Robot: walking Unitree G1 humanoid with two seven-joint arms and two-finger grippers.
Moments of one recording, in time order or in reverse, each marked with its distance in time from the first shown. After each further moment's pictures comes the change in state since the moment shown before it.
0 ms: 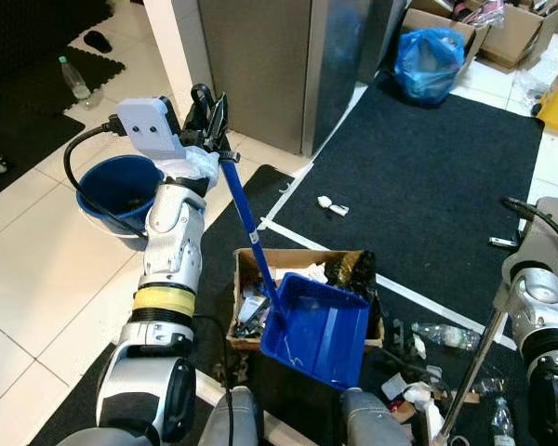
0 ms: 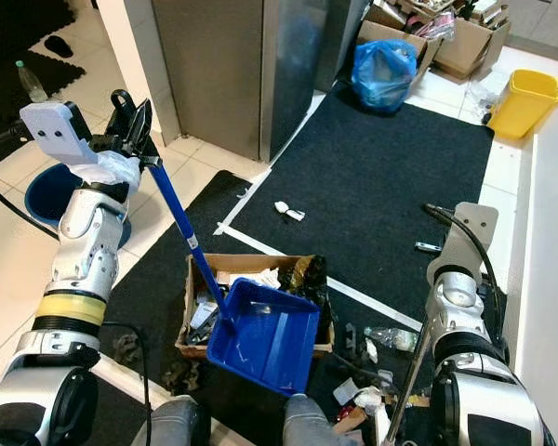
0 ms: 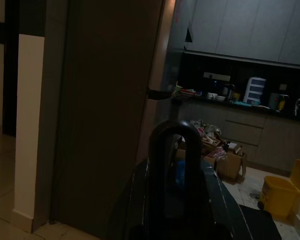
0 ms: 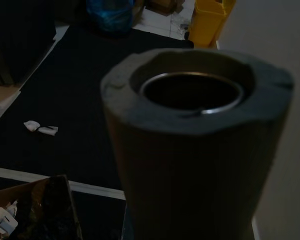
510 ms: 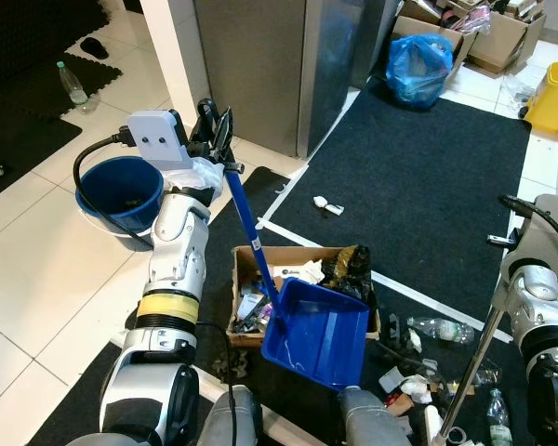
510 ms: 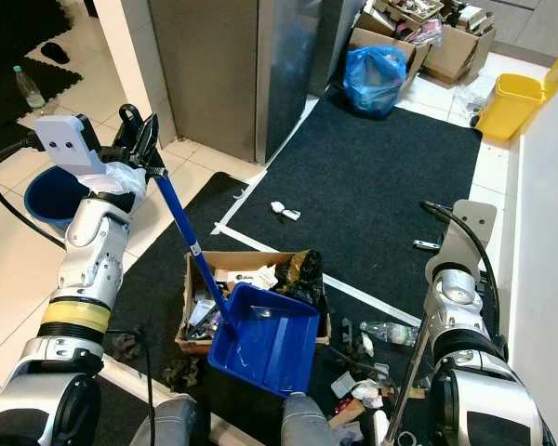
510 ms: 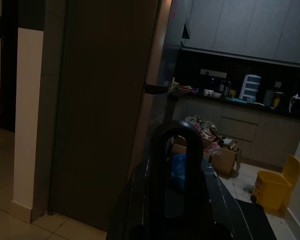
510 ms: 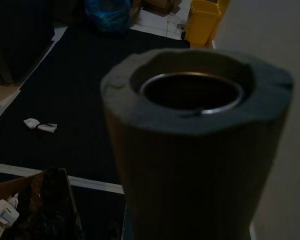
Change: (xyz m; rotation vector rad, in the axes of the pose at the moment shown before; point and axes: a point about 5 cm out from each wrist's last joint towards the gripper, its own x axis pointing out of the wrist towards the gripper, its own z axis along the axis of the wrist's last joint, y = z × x) left arm -0.006 -0.001 -0.010 -0.016 0.030 0.010; right arm 0.000 0.001 -0.002 -0.002 0.015 0.011
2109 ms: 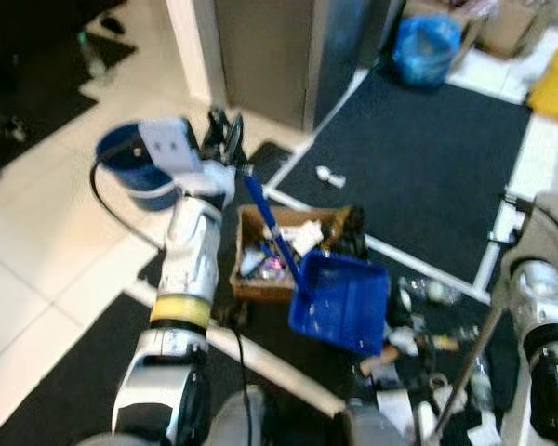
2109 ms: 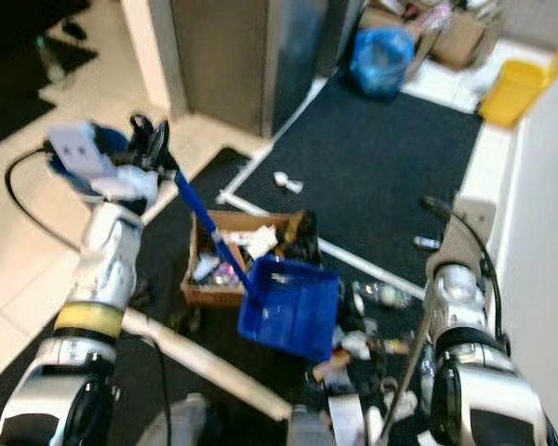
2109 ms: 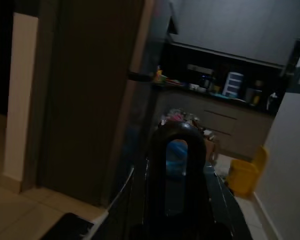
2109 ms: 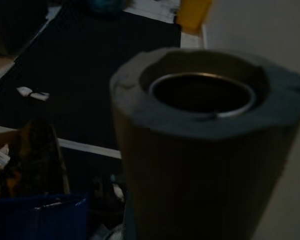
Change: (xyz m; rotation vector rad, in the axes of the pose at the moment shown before) left arm 0.002 -0.013 -0.008 -0.035 0.011 -0.033; right arm 0.002 -0.001 0.001 0.009 0.018 0.002
